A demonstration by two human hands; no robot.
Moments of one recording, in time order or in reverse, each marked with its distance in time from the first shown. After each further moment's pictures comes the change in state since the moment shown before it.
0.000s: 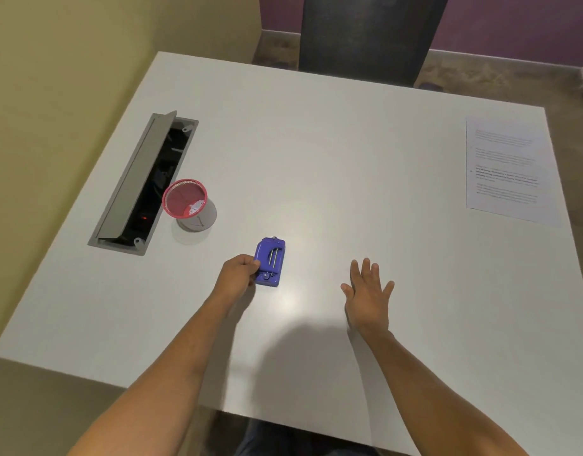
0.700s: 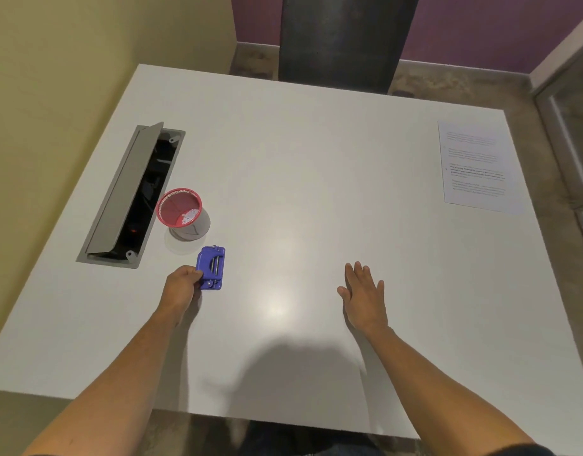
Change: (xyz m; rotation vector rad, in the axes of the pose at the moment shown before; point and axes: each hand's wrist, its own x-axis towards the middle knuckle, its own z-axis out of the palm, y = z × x) left_hand 0.014 -0.026 -0.090 0.016 0.184 -0.029; right_hand -0.020 -0.007 -0.014 0.109 -0.036 0.017
